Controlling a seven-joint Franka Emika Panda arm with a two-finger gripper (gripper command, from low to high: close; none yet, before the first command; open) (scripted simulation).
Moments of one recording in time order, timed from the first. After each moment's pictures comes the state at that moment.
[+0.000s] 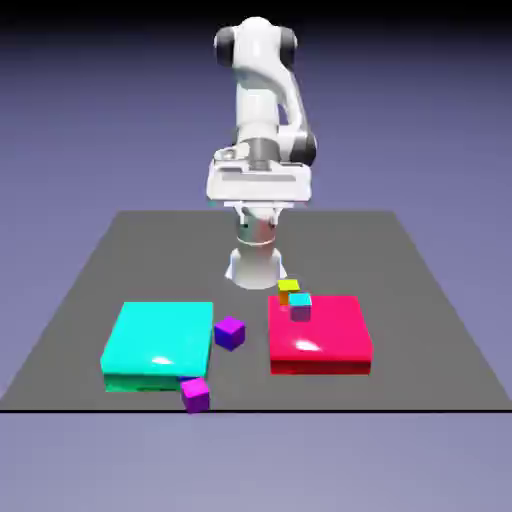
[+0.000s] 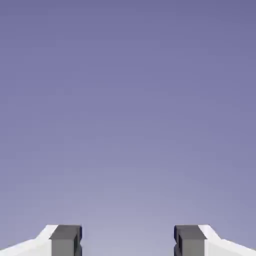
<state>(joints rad) 0.02 -0.53 -0.02 -2.77 0.00 3.00 0.72</state>
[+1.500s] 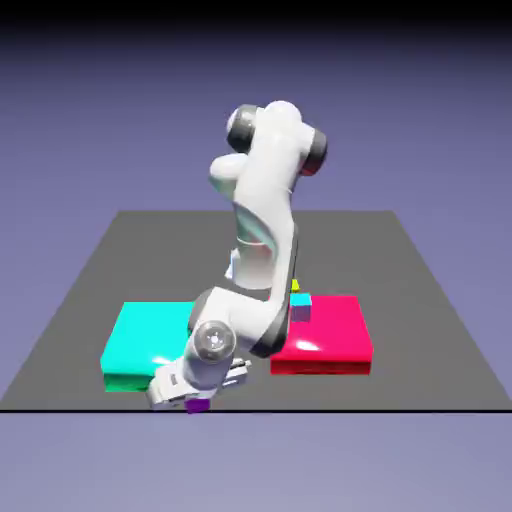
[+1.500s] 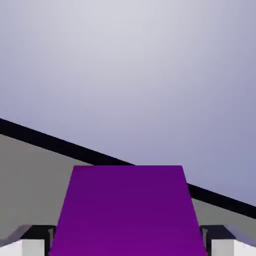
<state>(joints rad) 0.31 0.78 -0.50 -1.76 0.08 1.99 0.18</state>
